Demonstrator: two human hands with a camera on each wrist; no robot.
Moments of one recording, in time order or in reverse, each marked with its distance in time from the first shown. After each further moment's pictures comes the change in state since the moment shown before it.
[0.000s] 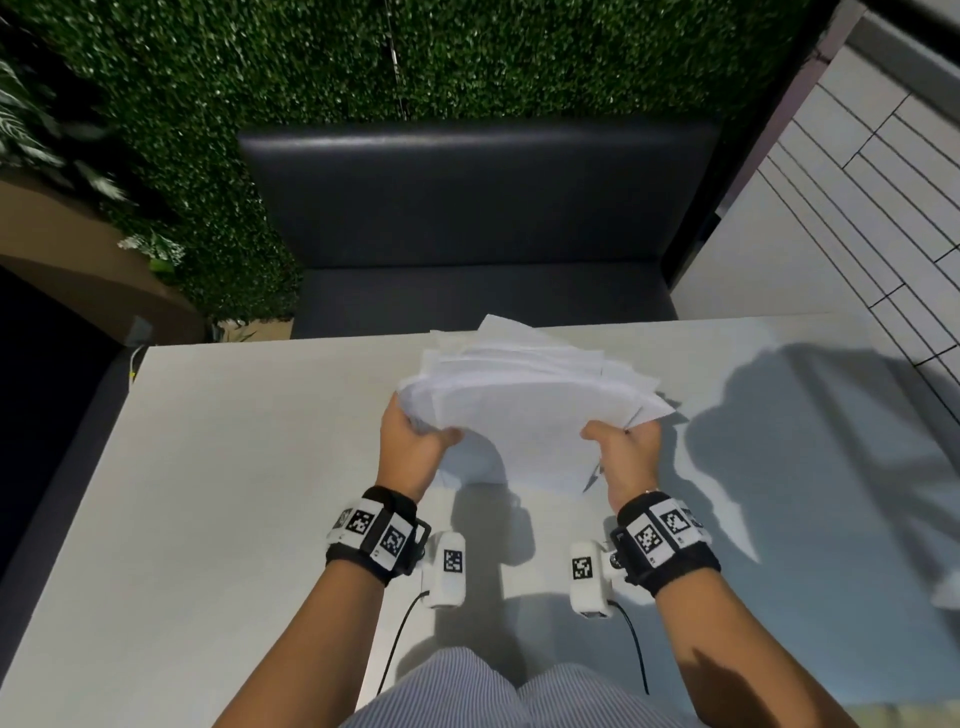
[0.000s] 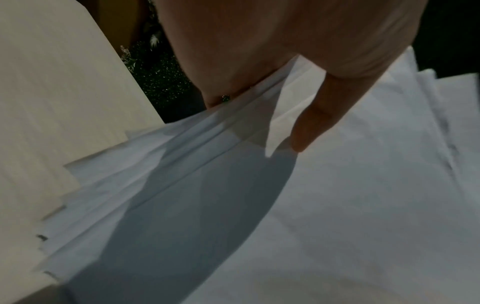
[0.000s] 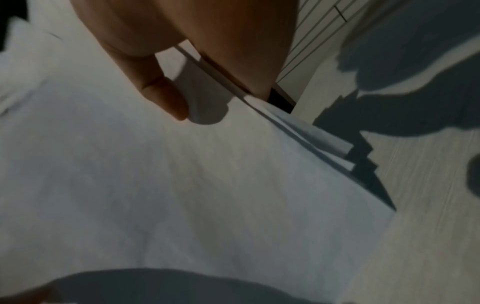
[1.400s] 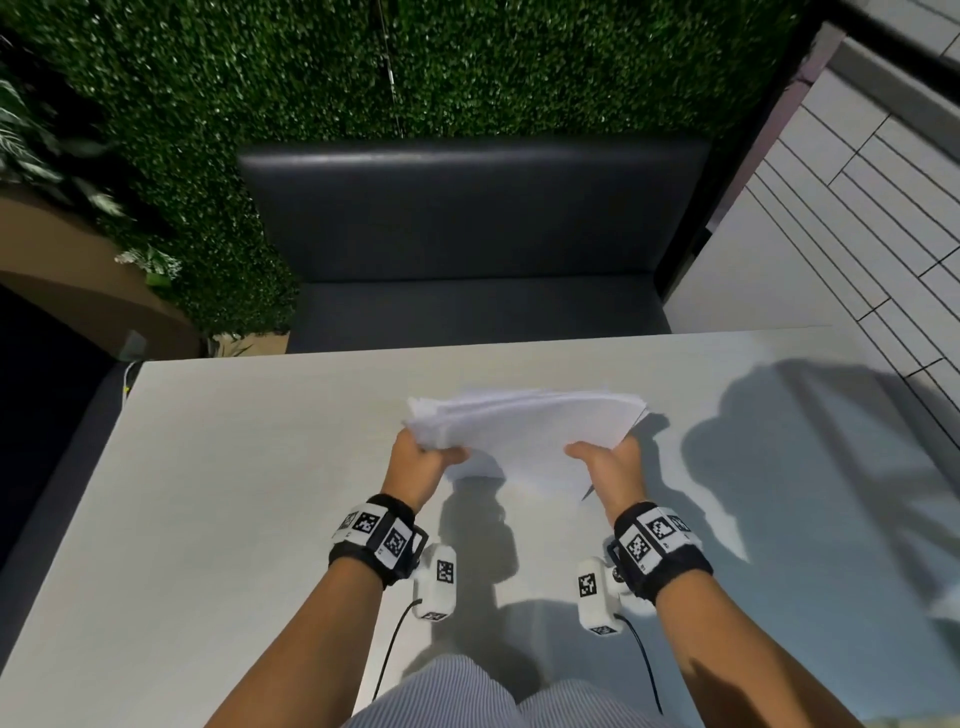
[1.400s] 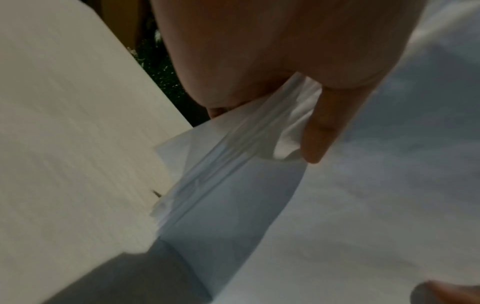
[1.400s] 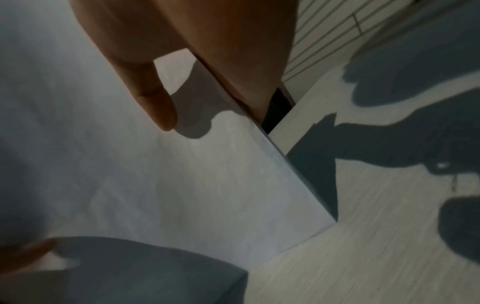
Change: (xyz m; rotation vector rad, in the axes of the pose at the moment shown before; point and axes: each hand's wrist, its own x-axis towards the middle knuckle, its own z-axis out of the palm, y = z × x) left_hand 0.018 -0.024 0.005 0.080 -0.125 -0.061; right_hand 0.008 0.009 0.001 -0.074 -0.054 0.040
